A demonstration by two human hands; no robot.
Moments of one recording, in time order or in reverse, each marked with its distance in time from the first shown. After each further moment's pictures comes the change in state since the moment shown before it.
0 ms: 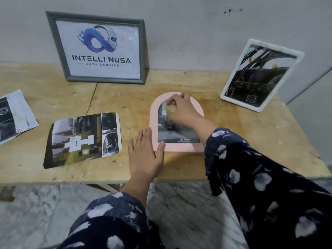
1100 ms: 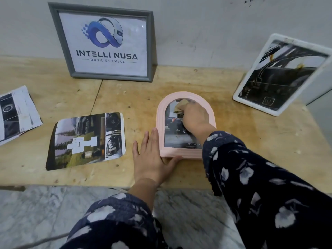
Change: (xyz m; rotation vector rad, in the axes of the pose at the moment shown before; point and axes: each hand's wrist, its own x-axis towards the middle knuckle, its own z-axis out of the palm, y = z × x) left_hand 0.004 0.009 -0.009 0.107 -0.099 -0.042; right_hand 0.028 0.026 0.015 -0.546 -0.018 0.024
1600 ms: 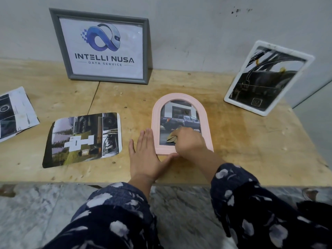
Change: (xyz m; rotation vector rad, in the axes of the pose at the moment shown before) left_hand 0.000 -0.001 0.002 0.016 0.020 -0.004; right_hand -0.082 -0.013 0.006 0.008 -0.150 -0.021
